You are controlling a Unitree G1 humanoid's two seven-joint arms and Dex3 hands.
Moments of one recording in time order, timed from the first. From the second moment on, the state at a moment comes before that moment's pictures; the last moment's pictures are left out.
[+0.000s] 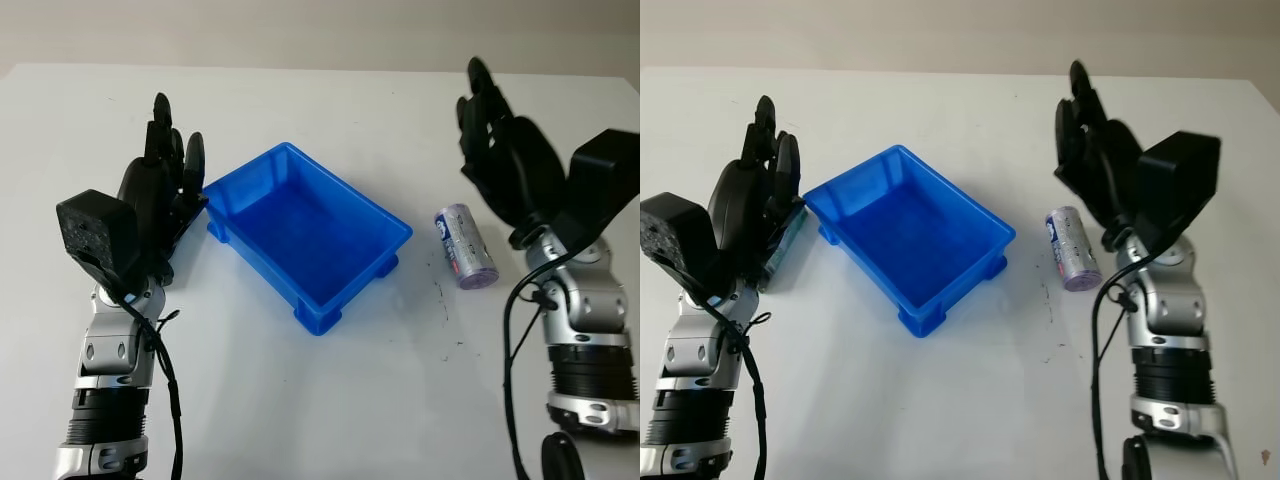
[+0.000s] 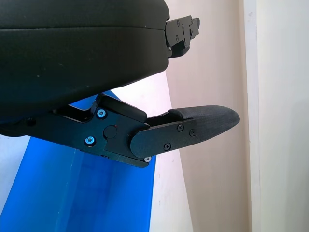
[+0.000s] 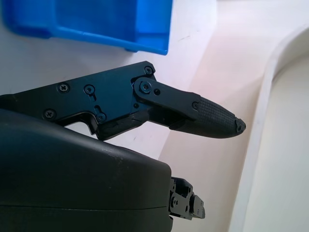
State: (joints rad) left arm -0.39 0.22 0.18 0.05 -0.11 0.12 -0.09; right arm -0.55 -0.42 -0.17 0.11 0.17 0.25 0.32
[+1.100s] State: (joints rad) left arm -0.40 0.21 0.18 0.08 -0.11 0.12 -0.09; right arm -0.78 -0.92 0.06 0.43 -0.33 -0.24 0.66
